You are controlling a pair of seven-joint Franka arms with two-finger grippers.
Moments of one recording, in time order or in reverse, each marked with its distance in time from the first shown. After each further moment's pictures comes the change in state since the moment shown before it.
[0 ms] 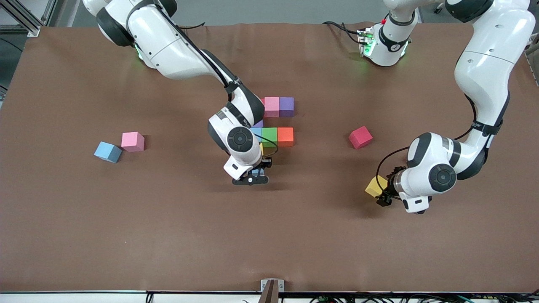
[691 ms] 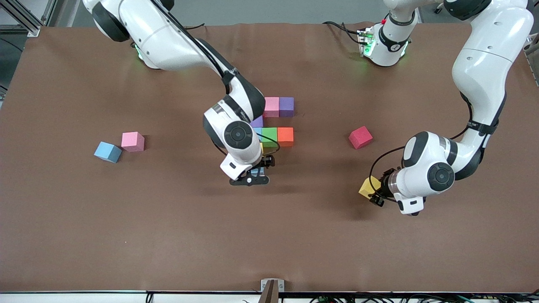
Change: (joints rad) left arm -0.008 -0.001 -0.057 0.042 -0.048 0.007 -0.002; right arm -0.008 -0.085 -0.001 0.124 0.002 -0.204 0.000
